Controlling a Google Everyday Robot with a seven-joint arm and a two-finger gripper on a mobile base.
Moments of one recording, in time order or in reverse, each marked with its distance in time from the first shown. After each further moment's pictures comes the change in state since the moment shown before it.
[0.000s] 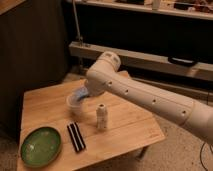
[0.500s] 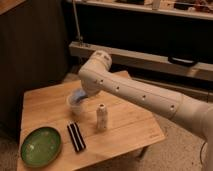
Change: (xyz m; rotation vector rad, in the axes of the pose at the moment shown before) arm -0.003 0.014 0.020 0.037 -0.019 -0.018
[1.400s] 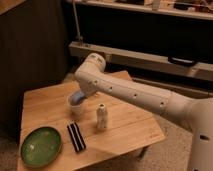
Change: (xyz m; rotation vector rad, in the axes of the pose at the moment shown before) arm 0.008 0.001 0.037 0.039 -0.030 -0.043
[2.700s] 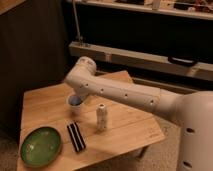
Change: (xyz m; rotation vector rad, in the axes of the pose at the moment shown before) arm 0.023 0.004 0.007 0.006 -0.010 -0.031
